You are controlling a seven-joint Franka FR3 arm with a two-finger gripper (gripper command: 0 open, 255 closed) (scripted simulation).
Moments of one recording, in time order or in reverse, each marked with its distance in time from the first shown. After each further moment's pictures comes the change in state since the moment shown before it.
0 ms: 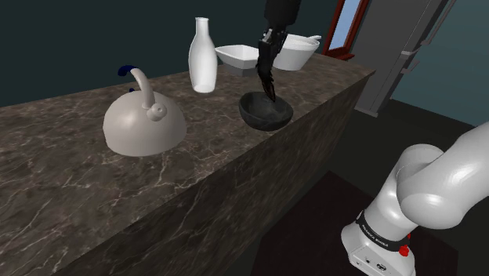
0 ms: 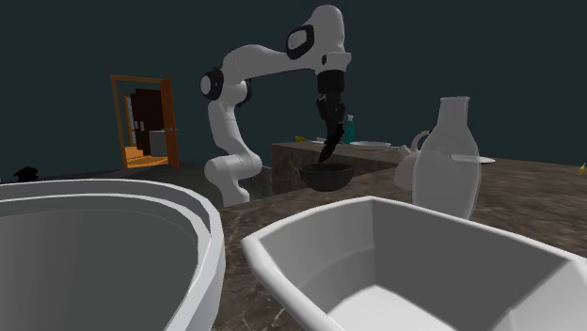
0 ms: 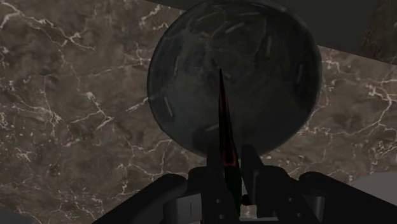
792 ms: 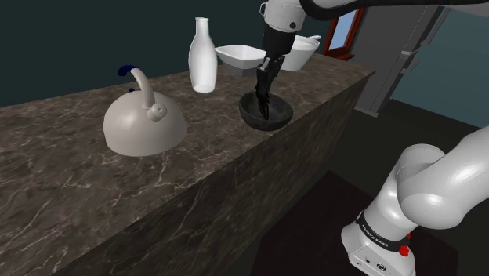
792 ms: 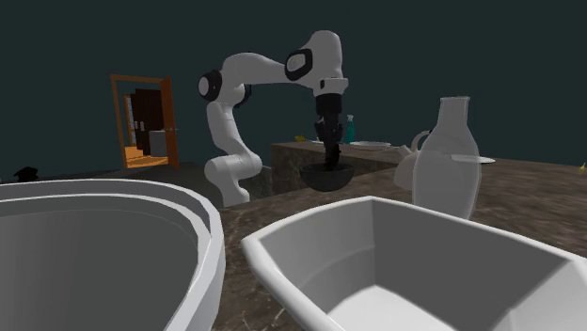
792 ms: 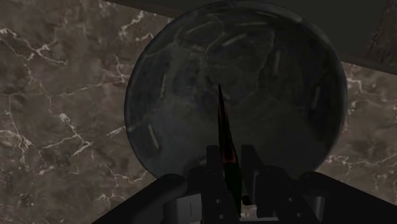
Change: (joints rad) arm 0.005 -0.050 0.003 -0.201 0.004 0.149 0.014
